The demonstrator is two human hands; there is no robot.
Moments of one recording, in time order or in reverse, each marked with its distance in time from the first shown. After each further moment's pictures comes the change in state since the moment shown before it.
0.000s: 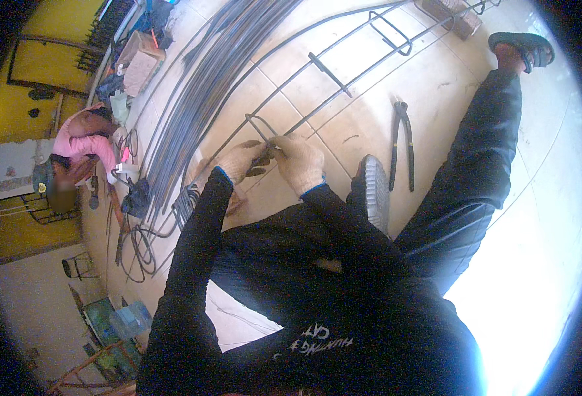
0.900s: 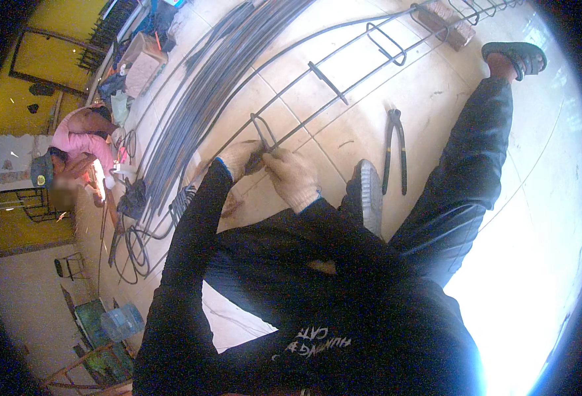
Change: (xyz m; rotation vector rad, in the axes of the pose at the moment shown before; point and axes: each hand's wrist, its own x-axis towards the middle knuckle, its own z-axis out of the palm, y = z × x) left_hand 0.022 -0.002 -0.002 -0.209 -0.028 0.015; right_hand -0.023 -0.003 -0.004 -0.058 0.093 -0.342
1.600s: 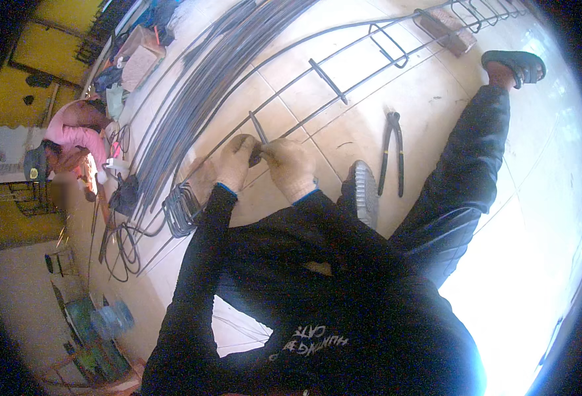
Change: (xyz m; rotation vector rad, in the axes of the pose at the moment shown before) left_hand -0.029 -0.022 0.028 -0.005 0.276 0.472; right_hand 0.023 -0.003 -0.001 0.127 0.017 0.102
